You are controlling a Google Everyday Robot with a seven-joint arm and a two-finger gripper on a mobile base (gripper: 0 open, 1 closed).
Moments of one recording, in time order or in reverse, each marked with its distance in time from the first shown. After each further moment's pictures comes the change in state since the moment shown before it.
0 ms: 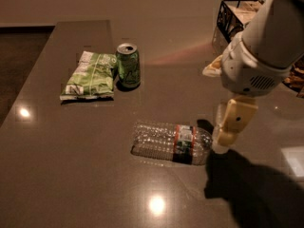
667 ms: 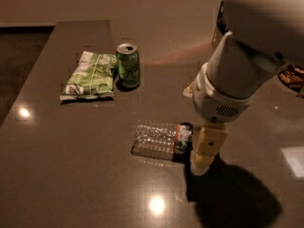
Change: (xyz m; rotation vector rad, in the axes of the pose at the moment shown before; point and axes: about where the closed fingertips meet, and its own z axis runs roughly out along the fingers) arm -0.021 0.026 0.050 -0.034 0.048 -0.037
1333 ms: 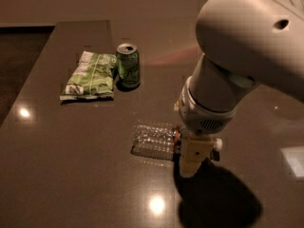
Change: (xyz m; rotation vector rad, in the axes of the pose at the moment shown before) arm -0.011 0.010 0.024 0.003 0.042 -0.029
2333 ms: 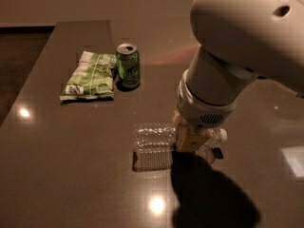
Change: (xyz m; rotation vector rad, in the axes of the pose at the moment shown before) arm -0.006 -0.003 -0.013 0.019 0.029 -0.062
